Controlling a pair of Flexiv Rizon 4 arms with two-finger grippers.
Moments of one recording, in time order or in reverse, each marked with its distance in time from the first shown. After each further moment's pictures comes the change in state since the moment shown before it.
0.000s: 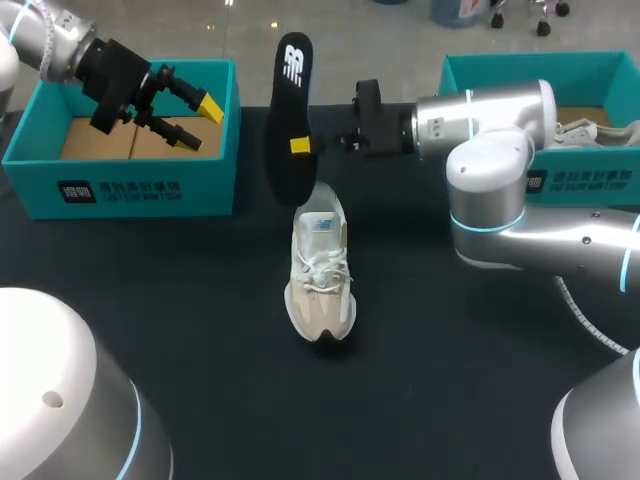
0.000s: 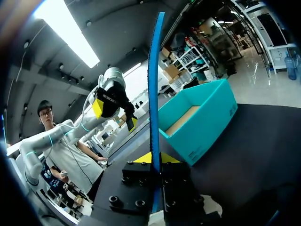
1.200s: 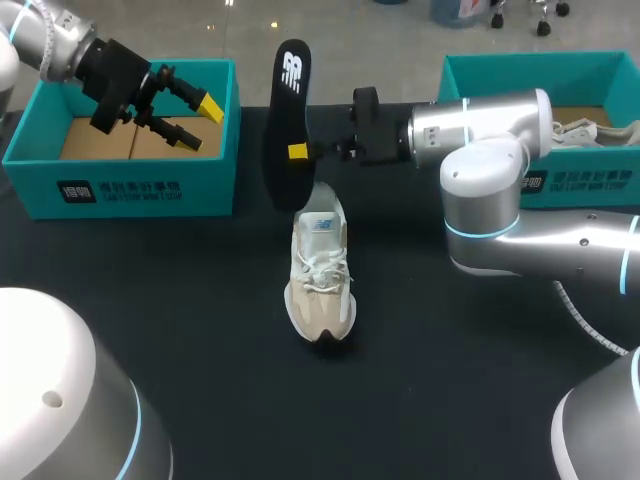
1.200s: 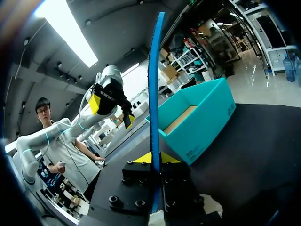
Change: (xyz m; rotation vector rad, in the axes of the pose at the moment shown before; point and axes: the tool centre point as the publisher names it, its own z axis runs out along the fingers) left arm 0.000 0.000 0.000 0.000 0.000 0.000; right arm -0.002 -0.006 0.005 -0.005 -0.026 -0.014
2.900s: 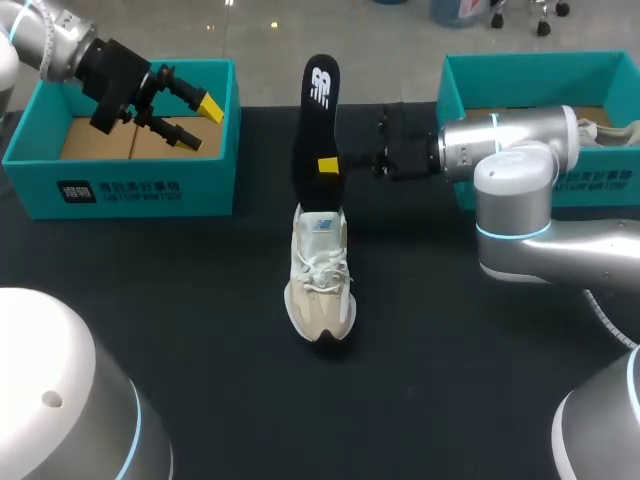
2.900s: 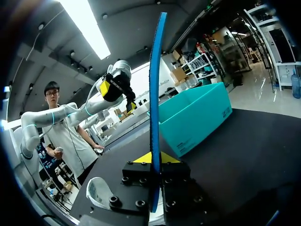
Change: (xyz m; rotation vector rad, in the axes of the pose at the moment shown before) left arm 0.000 0.000 0.000 0.000 0.000 0.000; right arm -0.027 -0.027 -0.038 -0.004 0.049 -0.139
